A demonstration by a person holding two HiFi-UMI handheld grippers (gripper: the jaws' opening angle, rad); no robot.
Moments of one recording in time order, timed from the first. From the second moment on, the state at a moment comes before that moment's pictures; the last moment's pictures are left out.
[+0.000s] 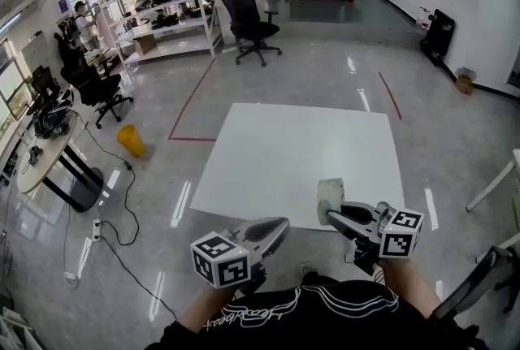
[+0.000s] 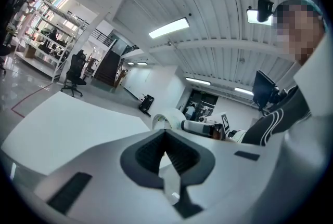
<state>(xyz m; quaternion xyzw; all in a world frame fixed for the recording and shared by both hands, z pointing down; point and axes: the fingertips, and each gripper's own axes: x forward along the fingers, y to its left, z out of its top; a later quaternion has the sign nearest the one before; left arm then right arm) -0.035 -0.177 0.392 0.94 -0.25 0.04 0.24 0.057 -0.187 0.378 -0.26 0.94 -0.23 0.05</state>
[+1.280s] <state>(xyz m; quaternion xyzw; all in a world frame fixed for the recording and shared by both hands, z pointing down) -0.020 -0.181 0.391 0.94 -0.22 0.04 0.24 0.069 -0.173 0.388 -0.29 0.93 -0.24 0.05</state>
